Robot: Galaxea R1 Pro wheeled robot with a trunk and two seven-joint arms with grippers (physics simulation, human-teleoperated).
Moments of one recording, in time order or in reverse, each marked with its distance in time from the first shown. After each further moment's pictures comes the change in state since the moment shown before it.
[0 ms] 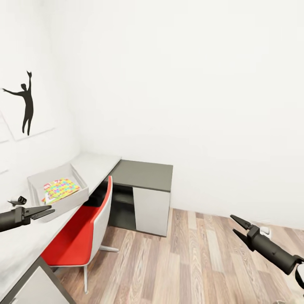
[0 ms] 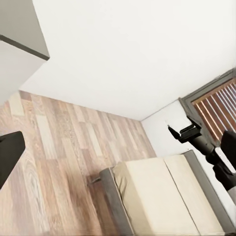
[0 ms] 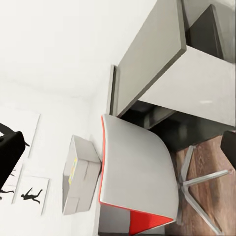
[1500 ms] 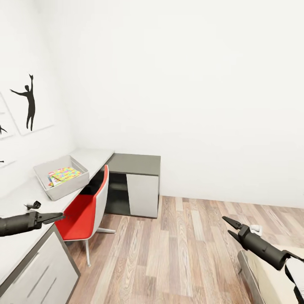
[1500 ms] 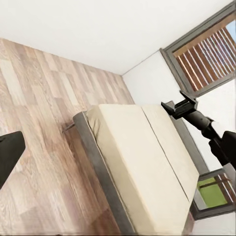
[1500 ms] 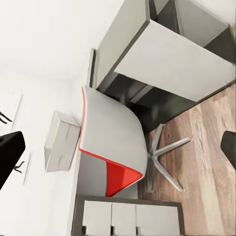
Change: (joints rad) left arm -0.001 -0.029 -0.118 -0.020 -0.009 -0.005 0.000; right arm -0.022 -0.001 0.079 0.008 0.067 -0.035 -0.035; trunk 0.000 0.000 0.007
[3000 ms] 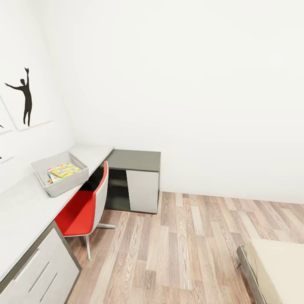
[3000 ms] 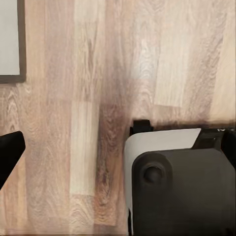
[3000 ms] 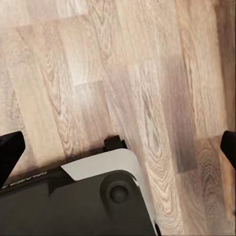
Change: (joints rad) left arm 0.178 -0.586 -0.297 0.858 -0.164 -0.791 1.562; right arm -0.176 0.215 0.582 1.201 0.493 -0.814 -0.543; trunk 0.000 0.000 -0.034
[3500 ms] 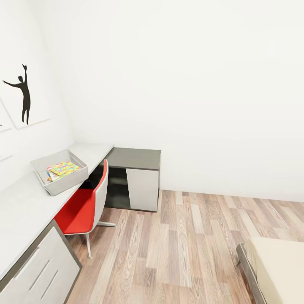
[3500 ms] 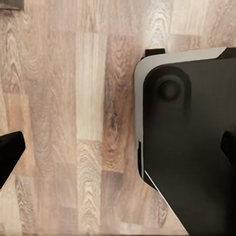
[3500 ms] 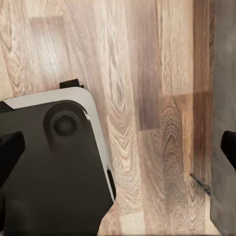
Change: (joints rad) left arm 0.232 -0.003 0.000 0.008 0.003 -0.129 0.066; right arm 0.213 -0.007 0.005 0.065 0.088 -0.188 -0.004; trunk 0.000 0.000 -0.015
